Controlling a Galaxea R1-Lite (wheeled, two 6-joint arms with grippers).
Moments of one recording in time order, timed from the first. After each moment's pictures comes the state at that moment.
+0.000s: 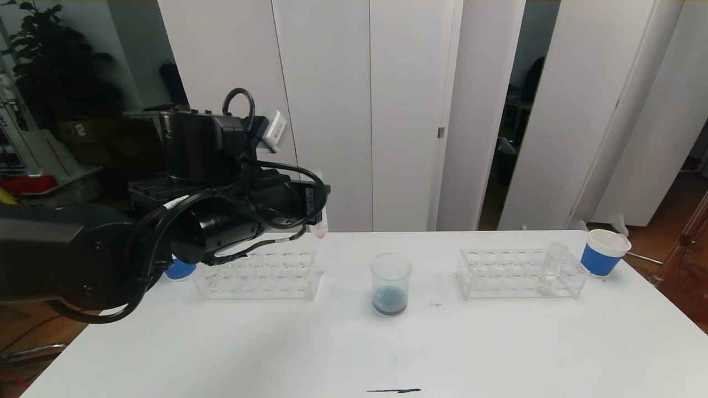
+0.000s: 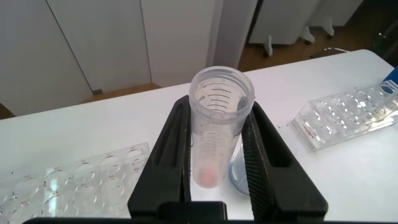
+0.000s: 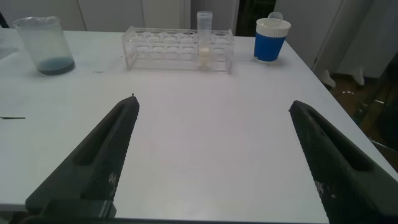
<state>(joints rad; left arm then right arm) -0.49 1.73 -1.10 -0.42 0.14 -0.14 0.00 0.00 -0.01 0.02 0.00 0.00</state>
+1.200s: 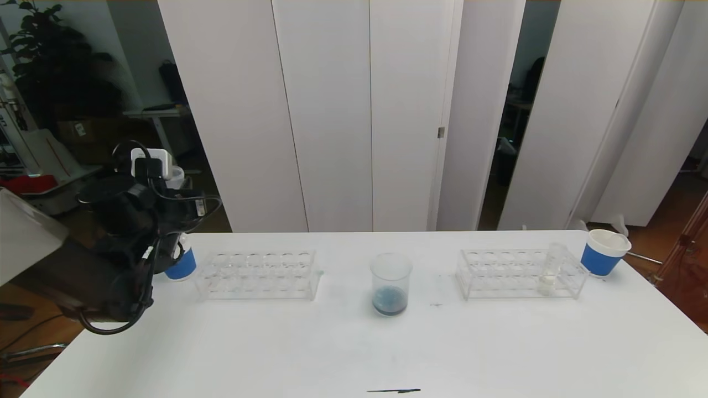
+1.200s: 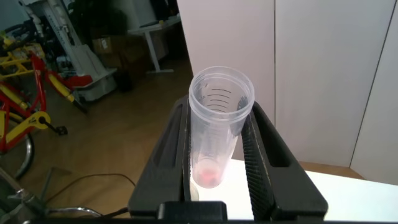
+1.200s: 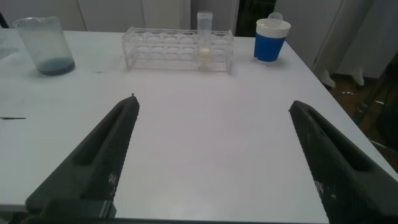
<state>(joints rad) 0.03 2.07 -0.87 -1.38 0.33 0.24 0.00 0.00 -0.01 0.02 0.00 0.00</state>
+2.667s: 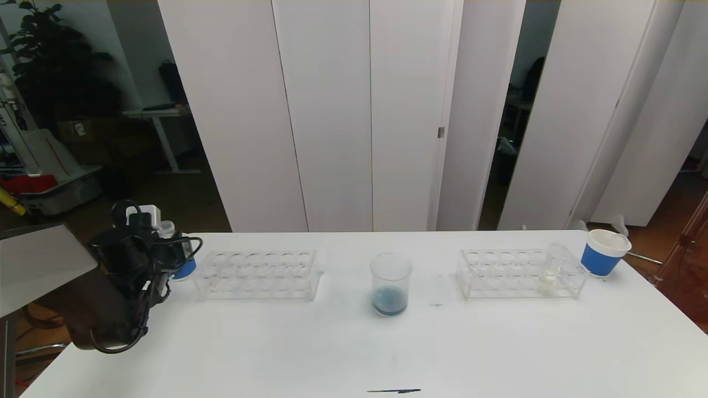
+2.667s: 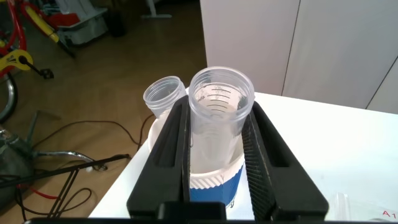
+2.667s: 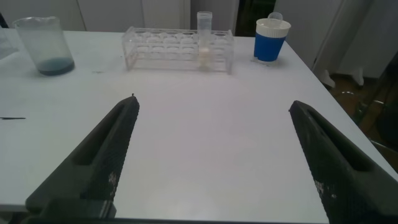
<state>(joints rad) 0.20 2.32 -0.86 -1.42 0.20 0.11 0.00 0.00 -0.01 0.02 0.00 0.00</state>
